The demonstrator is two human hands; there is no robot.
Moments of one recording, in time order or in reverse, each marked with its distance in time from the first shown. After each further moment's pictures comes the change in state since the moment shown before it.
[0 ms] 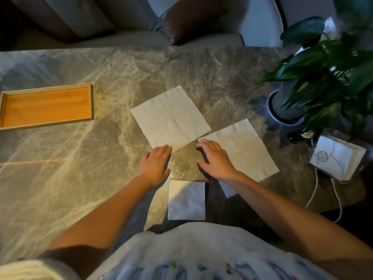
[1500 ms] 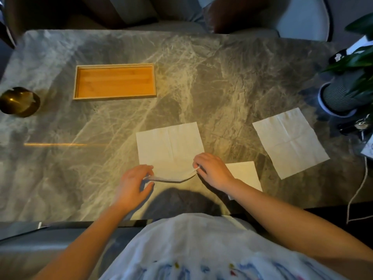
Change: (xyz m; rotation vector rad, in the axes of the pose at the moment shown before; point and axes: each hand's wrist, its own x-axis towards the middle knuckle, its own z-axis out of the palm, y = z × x) left_hand -0.211 -0.189 0.029 -0.406 0.220 -0.094; right_hand -0.024 -0.162 0.134 -0.117 -0.053 -0.299
